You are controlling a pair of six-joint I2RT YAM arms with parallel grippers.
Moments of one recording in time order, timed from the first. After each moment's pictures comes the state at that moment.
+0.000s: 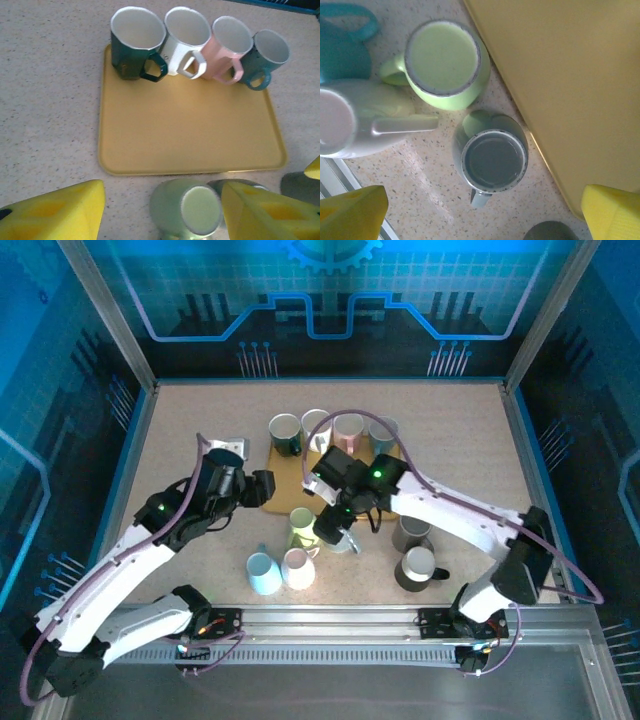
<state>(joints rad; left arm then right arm) -0.60 0.93 1.01 -0.79 -0.24 -0.56 0.95 1.58 1.44 -1.08 0.06 -0.05</state>
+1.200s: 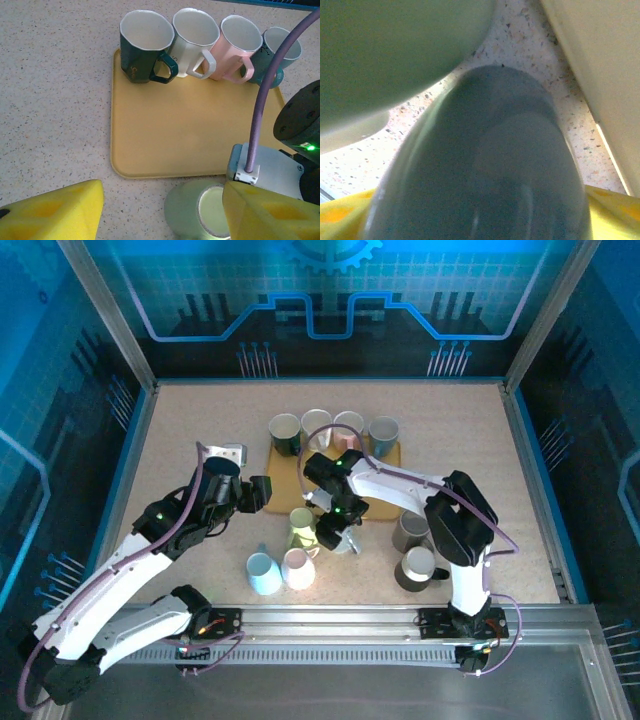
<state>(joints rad) -0.60 0.88 0.95 -0.75 -0.26 -0.51 0.83 1.92 1.45 -1.13 -0.12 -0.06</state>
